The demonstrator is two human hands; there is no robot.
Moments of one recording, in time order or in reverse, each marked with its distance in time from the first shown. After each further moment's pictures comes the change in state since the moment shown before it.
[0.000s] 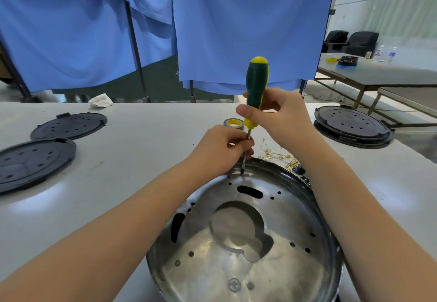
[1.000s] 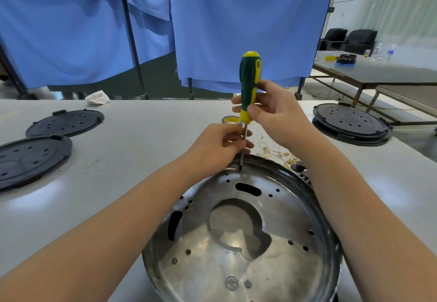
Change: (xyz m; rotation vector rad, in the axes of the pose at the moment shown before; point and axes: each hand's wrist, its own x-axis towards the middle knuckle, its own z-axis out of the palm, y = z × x) left_hand -0.003 -0.001 -0.003 -0.110 -0.053 -0.018; right_hand 0.000 -0.001 -0.002 0.101 -0.178 0.026
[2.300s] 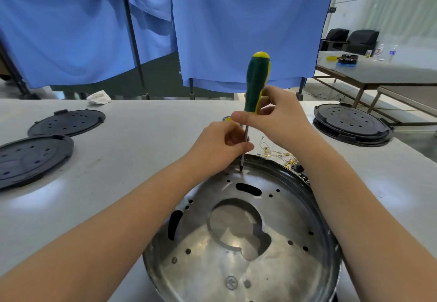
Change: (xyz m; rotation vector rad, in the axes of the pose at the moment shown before) left_hand 0.006 -0.003 0.003 0.209 0.119 0.046; right_hand 0.000 0.003 0.000 -0.192 0.151 0.057
